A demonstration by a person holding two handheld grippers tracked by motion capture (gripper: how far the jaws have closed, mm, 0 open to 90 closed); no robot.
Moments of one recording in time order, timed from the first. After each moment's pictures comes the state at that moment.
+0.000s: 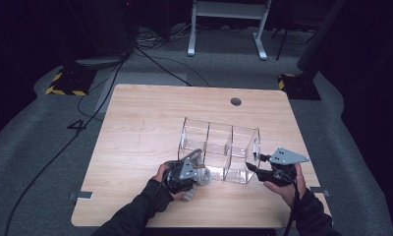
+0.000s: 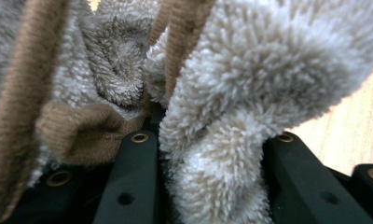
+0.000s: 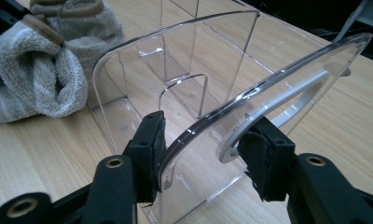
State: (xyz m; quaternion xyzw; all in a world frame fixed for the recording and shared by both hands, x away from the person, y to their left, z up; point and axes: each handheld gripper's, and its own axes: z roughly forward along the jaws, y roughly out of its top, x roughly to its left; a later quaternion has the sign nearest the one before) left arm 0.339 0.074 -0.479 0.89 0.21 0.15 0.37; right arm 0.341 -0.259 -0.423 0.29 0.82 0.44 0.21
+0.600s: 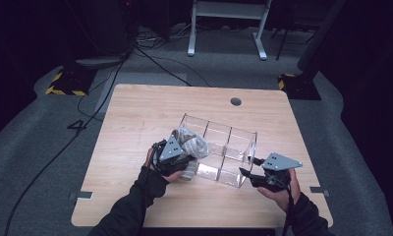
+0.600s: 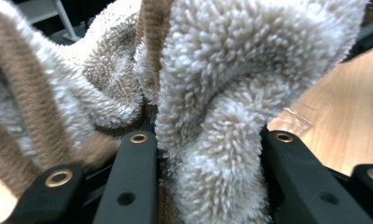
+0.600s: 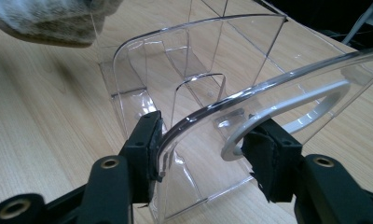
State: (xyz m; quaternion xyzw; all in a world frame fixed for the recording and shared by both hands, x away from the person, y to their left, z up) left arm 0.358 0.102 -0.425 0.81 0.27 0.17 0.49; right arm 0.326 -0.239 -0.423 0.28 0.83 0.44 0.21
